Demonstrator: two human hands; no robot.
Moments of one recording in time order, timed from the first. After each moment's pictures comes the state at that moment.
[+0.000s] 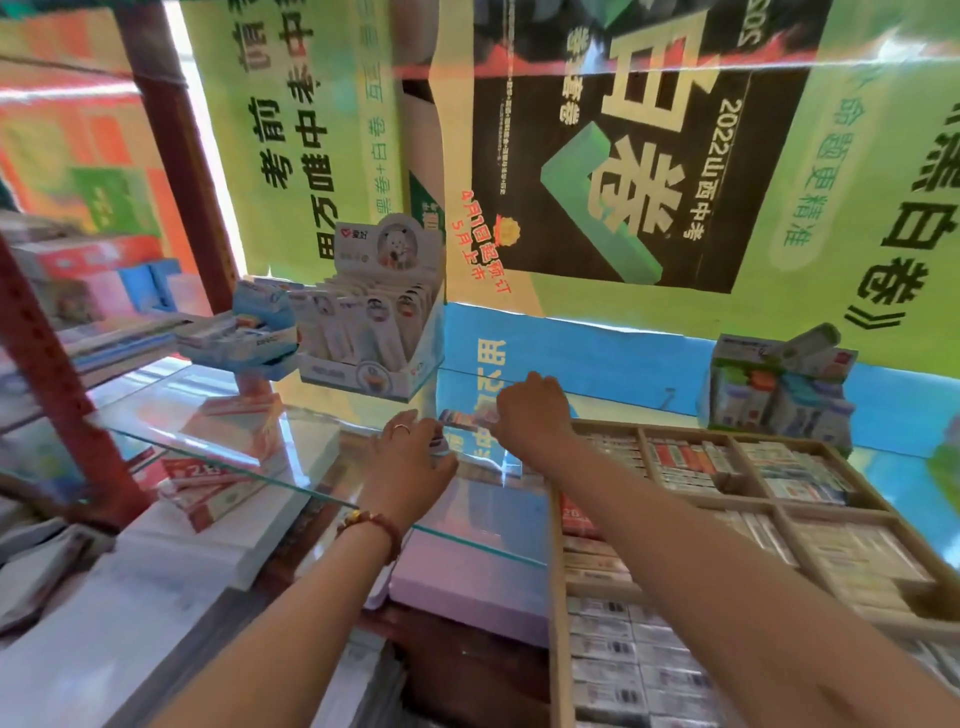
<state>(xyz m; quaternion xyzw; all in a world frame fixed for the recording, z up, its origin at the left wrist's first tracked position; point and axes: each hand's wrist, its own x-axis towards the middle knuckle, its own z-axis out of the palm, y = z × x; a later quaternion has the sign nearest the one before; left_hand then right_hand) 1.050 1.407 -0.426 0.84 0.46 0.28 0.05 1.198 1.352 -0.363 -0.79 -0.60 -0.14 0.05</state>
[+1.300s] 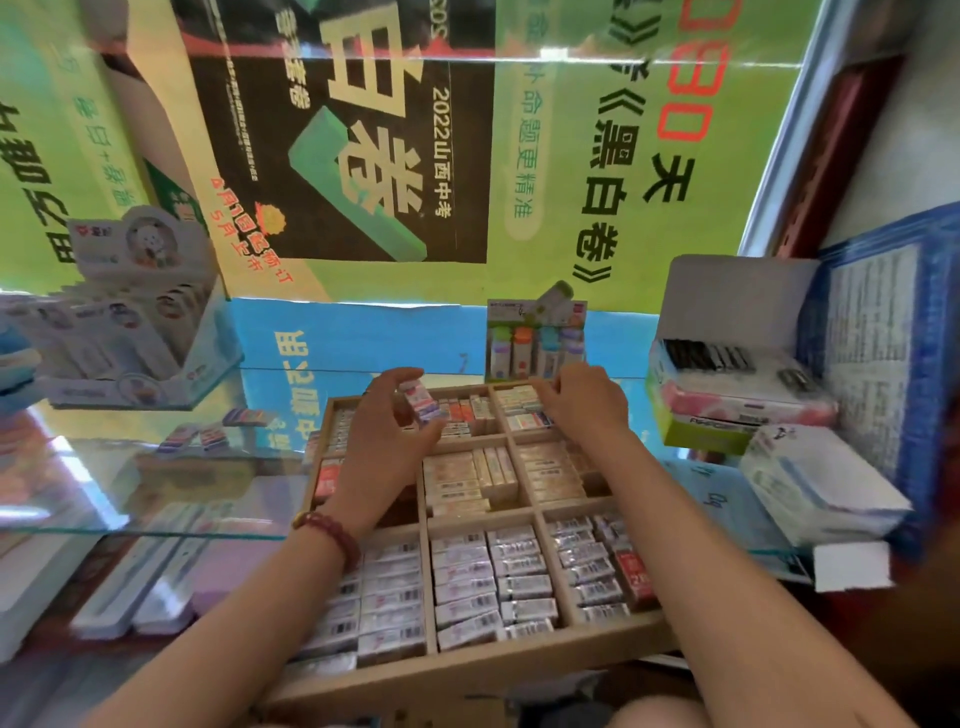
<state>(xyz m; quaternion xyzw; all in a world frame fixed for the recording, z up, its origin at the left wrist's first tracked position) 1.186 1.242 -0.372 0.79 0.25 0.41 0.38 1.373 1.133 -0.356 -0.92 -0.33 -0.08 0.18</state>
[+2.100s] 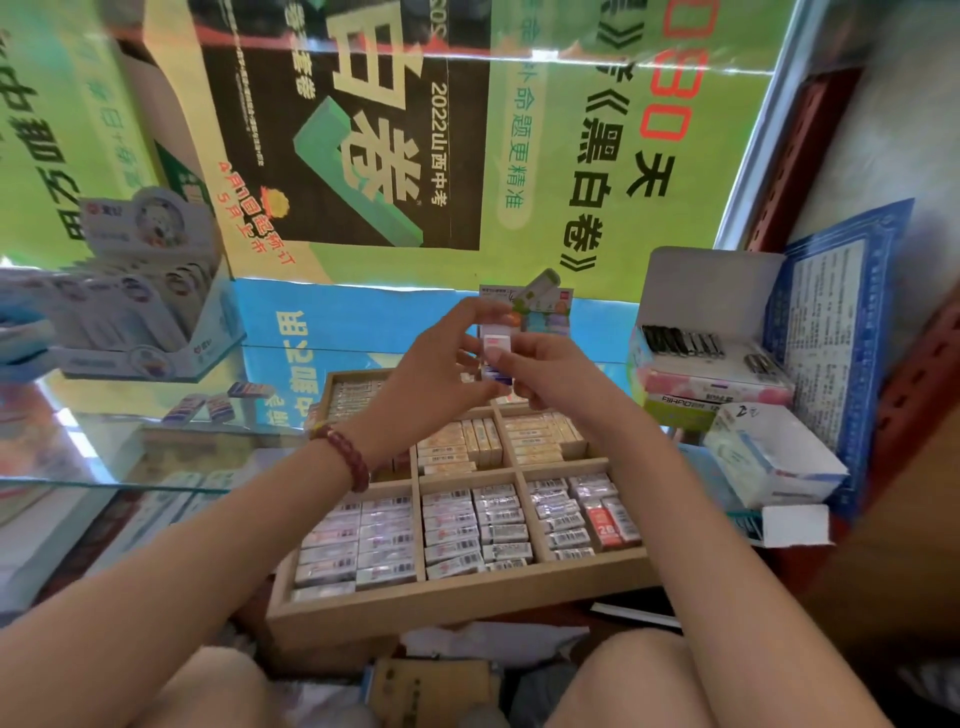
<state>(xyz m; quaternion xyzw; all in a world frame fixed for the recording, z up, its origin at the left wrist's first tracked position) 1.185 1.186 -0.302 0.86 0.03 0.33 0.38 1.297 1.081 -0.299 -0.71 -0.43 0.21 0.51</state>
